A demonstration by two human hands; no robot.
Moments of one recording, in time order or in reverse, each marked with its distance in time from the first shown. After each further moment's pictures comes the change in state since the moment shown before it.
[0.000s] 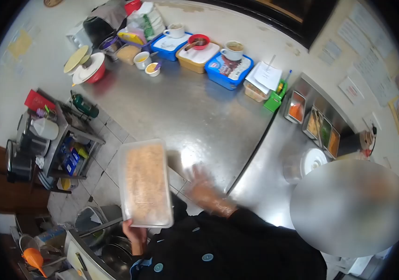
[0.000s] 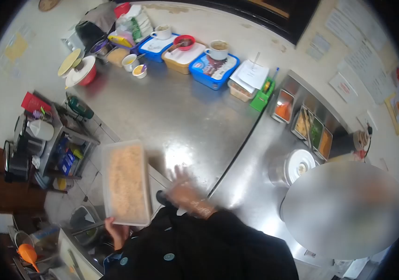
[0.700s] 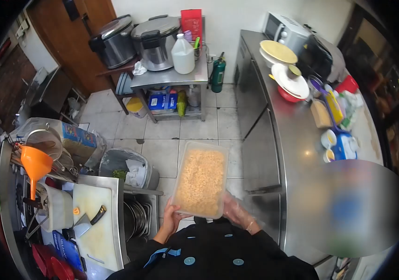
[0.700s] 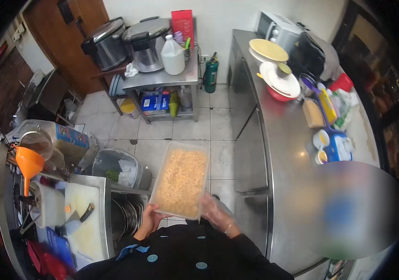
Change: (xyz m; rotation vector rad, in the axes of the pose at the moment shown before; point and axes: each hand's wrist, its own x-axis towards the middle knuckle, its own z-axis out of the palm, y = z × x) left_hand 0.079 0.177 -0.208 -0.184 0.358 0.179; right_hand 0.137 -0.409 -0.042 1.835 -1.269 -0.110
